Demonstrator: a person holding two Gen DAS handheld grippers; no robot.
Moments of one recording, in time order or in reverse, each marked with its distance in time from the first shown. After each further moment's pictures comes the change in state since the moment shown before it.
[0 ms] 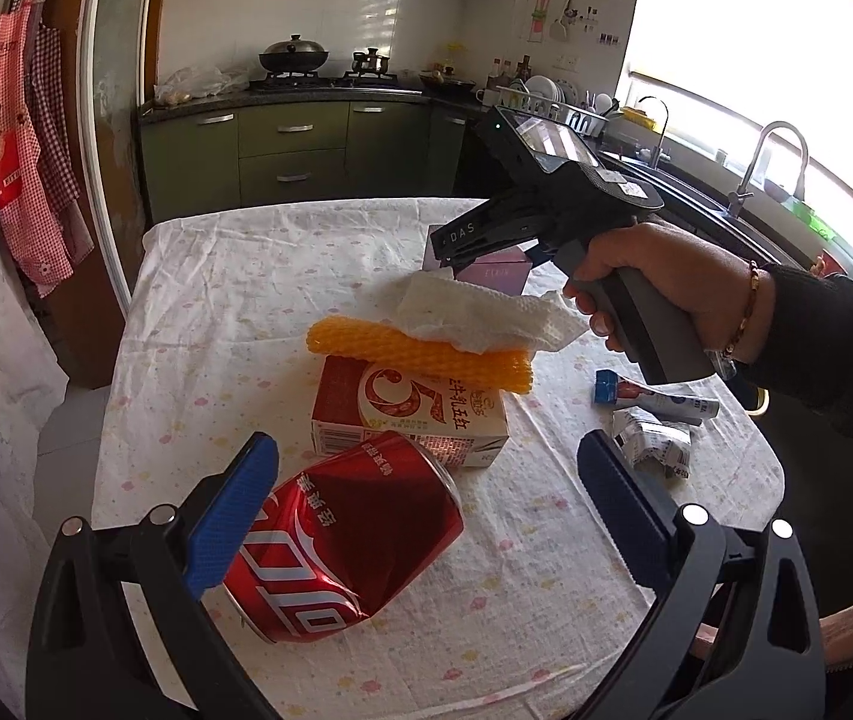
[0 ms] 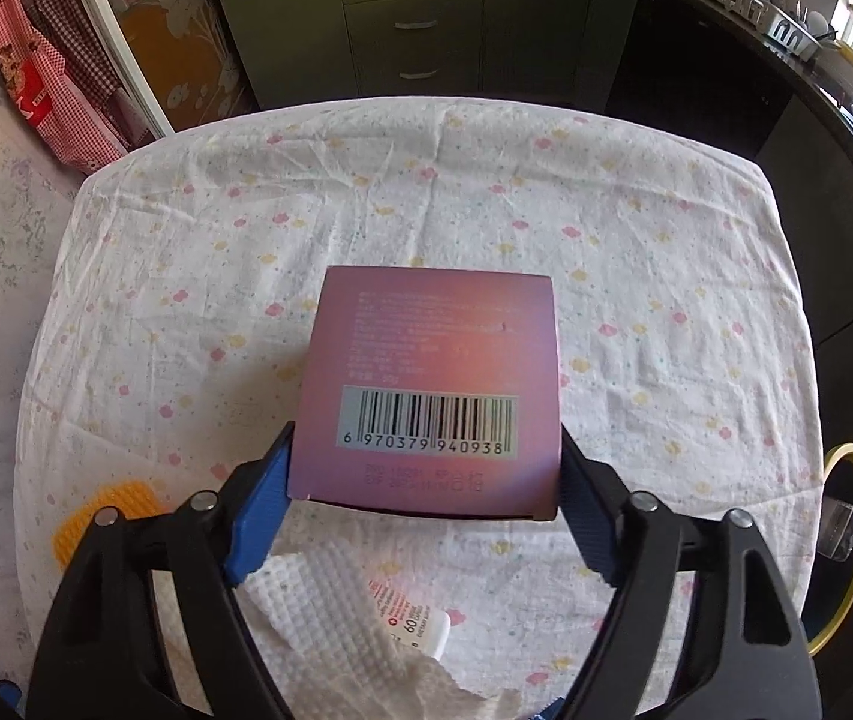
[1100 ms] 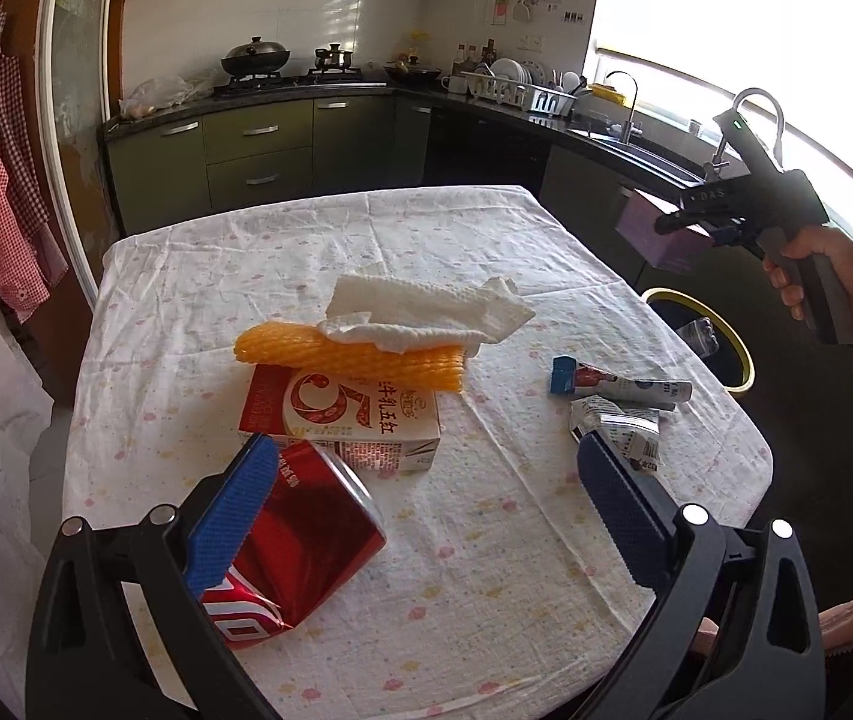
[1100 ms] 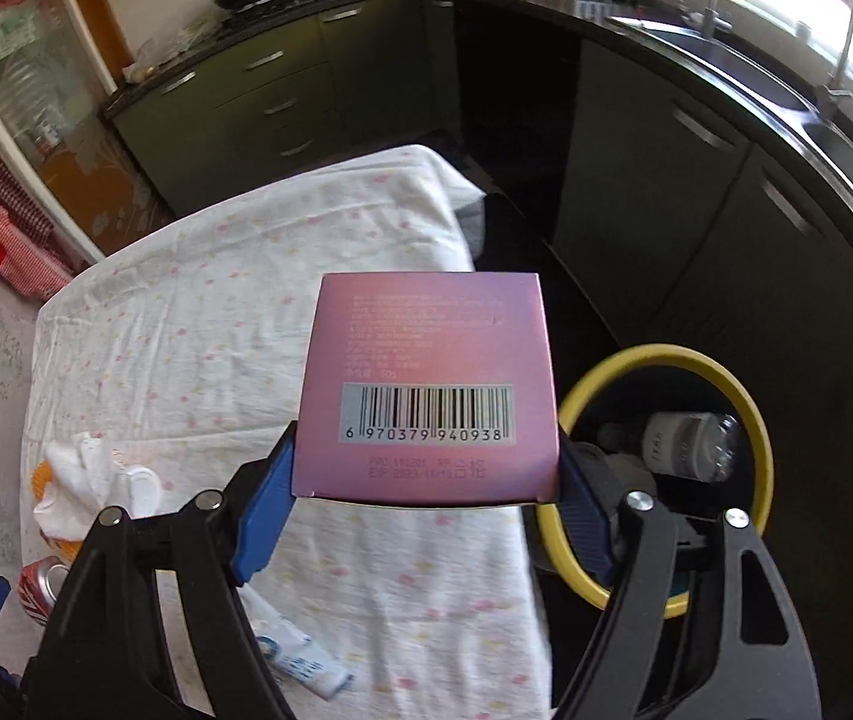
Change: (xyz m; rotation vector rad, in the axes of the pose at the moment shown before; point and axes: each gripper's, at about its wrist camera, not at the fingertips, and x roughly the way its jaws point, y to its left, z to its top) left arm 0.011 -0.041 0.004 0.075 0.028 -0.031; right arm -0.115 -0.250 -0.095 0.328 -0.113 -0.052
